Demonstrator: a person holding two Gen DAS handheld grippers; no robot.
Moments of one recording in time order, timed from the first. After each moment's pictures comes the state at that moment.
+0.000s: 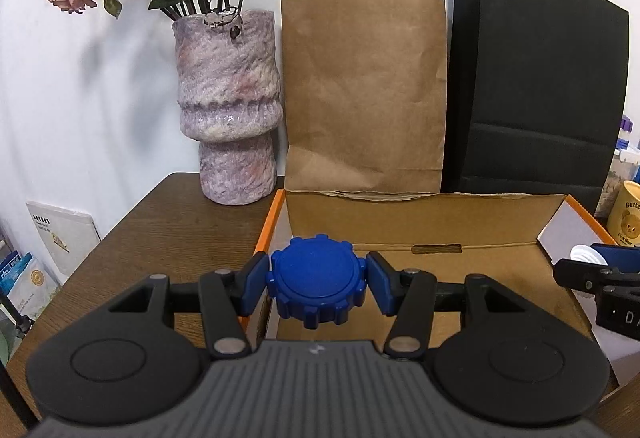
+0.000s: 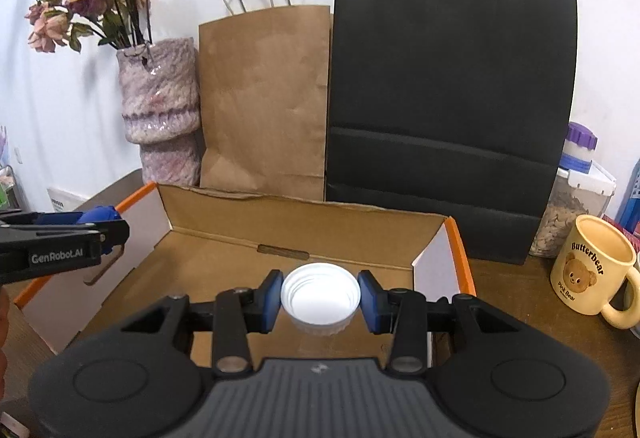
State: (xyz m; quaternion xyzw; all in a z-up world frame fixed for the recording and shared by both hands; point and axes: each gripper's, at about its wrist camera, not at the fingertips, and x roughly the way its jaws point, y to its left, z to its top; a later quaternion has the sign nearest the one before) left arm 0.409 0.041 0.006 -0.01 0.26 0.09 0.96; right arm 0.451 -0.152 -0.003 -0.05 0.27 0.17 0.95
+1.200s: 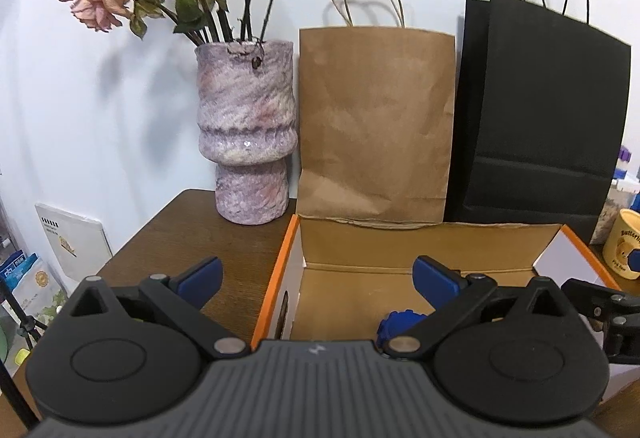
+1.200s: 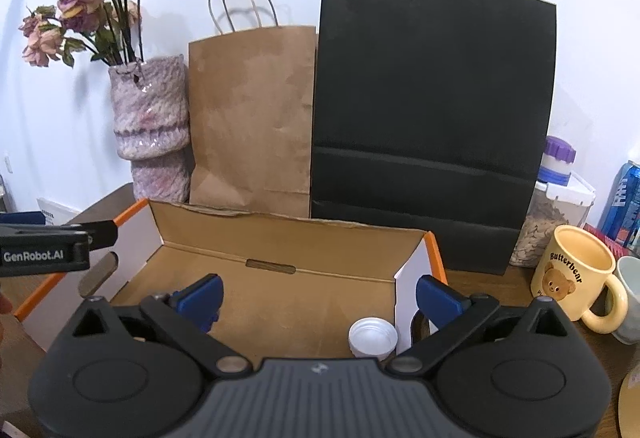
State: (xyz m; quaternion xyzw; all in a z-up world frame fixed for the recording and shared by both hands) left arm 0.390 0.047 0.028 -0.03 0.23 0.10 0.97; right arm 0.436 -0.160 0.014 -0.04 0.24 0.15 0.96
